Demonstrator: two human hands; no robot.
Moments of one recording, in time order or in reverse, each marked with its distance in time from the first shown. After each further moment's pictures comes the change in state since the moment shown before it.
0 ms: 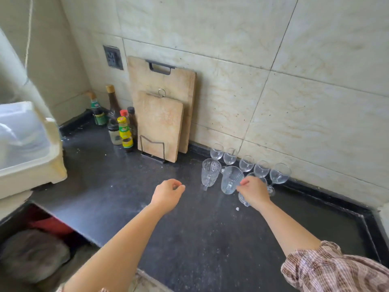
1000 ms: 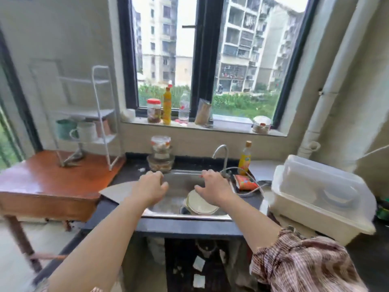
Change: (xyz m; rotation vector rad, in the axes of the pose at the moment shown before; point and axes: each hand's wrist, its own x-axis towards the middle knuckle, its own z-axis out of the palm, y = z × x) left_hand -0.532 -0.453 -0.529 0.397 0.960 -0.618; right_hand -0.648 -0.520 0.400 -0.335 -0.501 -1.613
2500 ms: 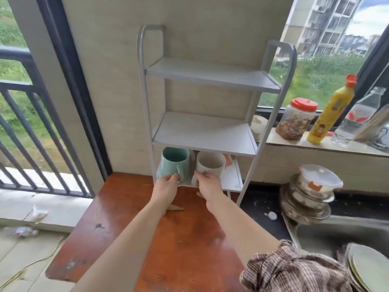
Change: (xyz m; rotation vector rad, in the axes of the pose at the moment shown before) left_hand 0.416 -0.596 -0.097 -0.889 -0.029 -0.519; right_hand 0.543 -0.519 0.294 1.158 -0.134 0.636
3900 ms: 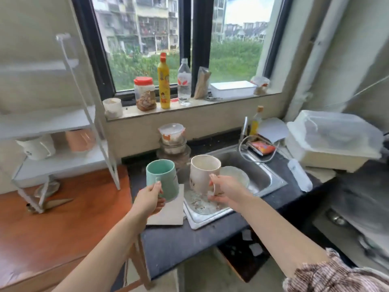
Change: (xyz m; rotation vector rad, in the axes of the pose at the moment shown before) left_hand -0.283 -0.012 0.230 -0.028 -0.476 0.012; right_hand -0.262 0.127 -0.393 0.301 0.221 0.096
